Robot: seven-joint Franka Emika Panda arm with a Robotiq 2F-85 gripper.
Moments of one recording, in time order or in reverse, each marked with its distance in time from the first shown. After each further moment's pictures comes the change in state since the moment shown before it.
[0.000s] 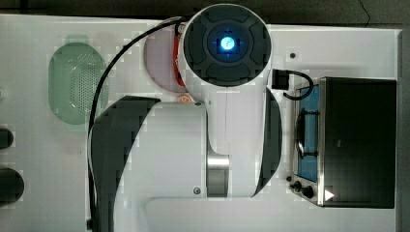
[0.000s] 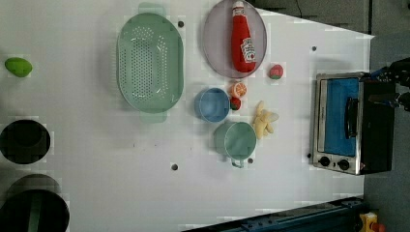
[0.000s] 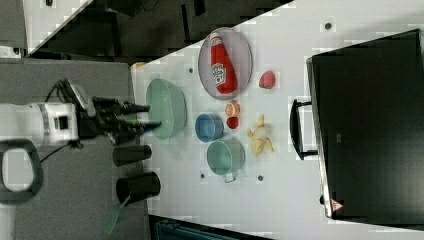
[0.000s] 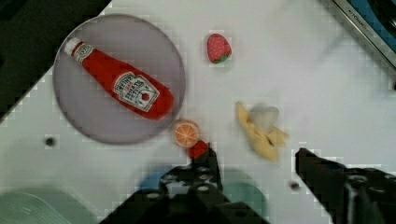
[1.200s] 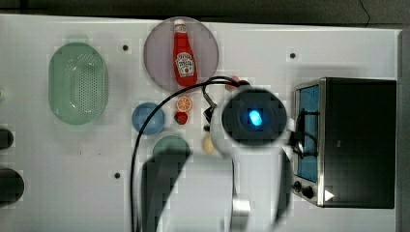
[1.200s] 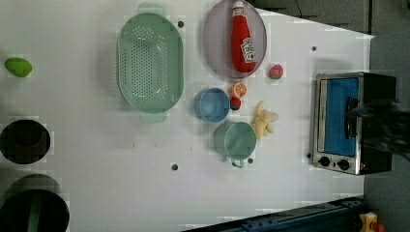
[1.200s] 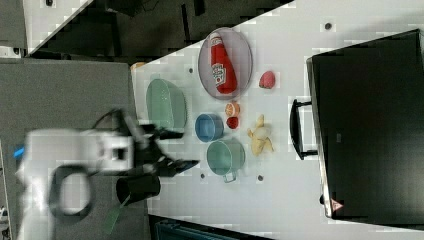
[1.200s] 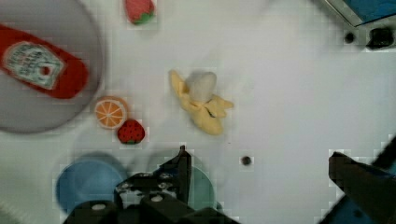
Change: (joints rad) arm -0.039 -0.096 -0.028 -0.334 -0.003 0.130 0.010
